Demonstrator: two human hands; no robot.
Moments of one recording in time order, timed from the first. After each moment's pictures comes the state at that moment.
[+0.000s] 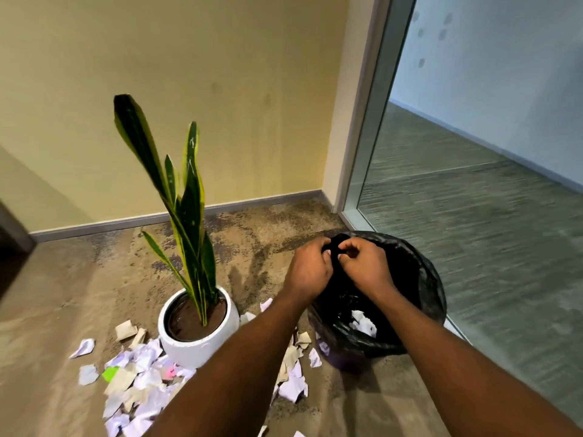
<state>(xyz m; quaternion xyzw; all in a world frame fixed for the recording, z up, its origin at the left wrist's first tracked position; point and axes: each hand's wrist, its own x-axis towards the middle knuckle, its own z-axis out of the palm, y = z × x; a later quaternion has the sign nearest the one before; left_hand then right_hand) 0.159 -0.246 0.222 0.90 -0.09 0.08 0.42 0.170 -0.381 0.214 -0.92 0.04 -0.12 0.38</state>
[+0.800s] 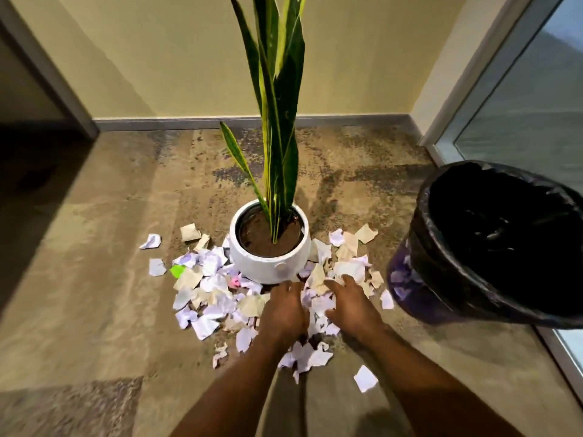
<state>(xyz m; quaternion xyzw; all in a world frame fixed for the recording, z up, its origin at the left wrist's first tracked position) 0.033 -0.071 -0.009 0.95 0.07 -0.10 0.30 0.080 -0.228 -0.015 -0.96 -0.10 0.21 0.15</state>
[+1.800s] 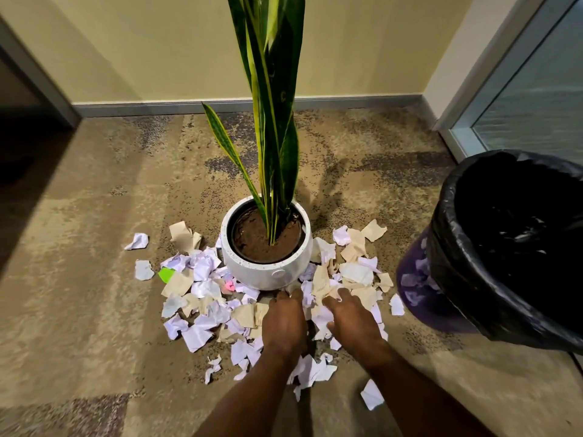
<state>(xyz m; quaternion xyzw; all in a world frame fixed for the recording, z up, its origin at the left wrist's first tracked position) 0.050 -0.081 -0.044 0.96 0.13 -0.15 0.20 0.087 -0.223 -0.064 -0.96 -0.15 0.21 0.07</state>
